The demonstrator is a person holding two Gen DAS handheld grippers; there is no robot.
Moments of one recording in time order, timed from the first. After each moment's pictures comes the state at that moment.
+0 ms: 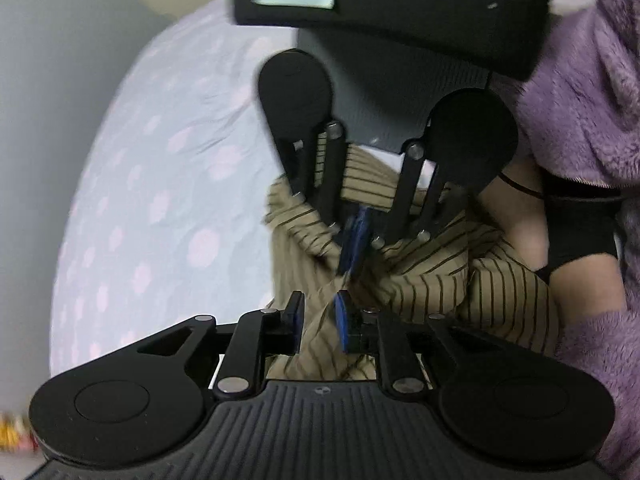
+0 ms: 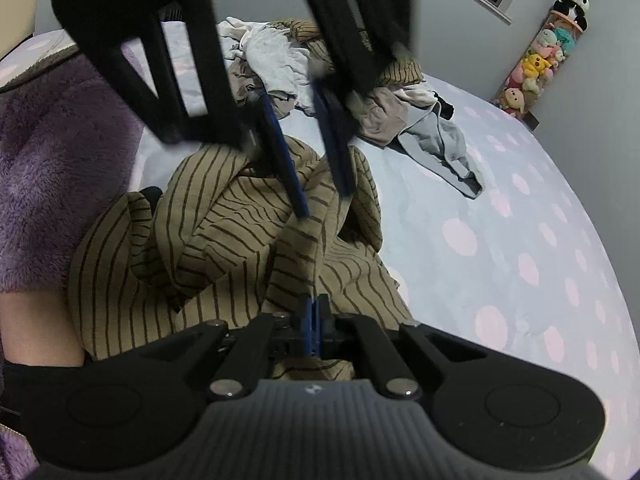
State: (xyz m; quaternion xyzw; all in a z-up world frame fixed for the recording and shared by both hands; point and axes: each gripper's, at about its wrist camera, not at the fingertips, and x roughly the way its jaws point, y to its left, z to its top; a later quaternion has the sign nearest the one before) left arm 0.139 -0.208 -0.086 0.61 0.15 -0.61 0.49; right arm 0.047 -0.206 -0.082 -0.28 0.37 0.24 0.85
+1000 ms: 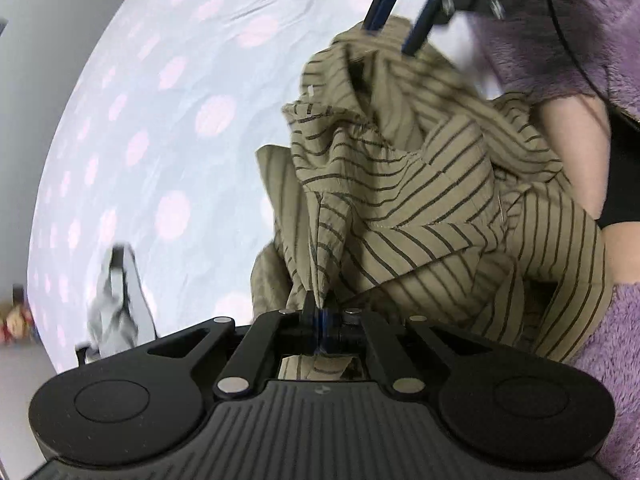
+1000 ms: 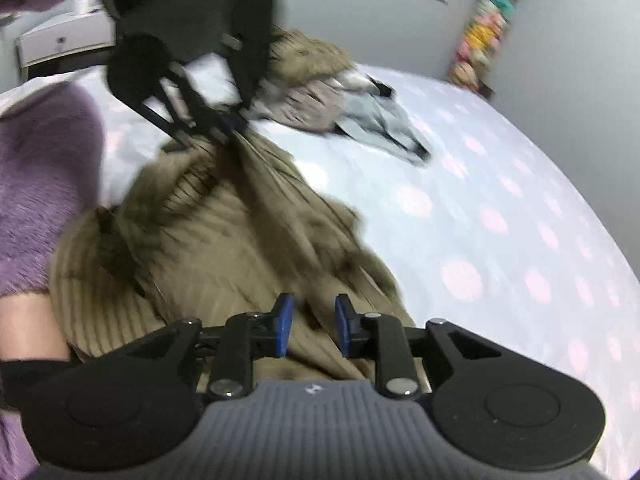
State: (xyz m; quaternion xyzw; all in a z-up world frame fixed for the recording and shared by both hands) left arm 0.193 -0.173 -0.118 0.61 0.28 -0.50 0.54; right arm 0.038 -0.285 -0.090 -0.18 0.38 0.17 0.89
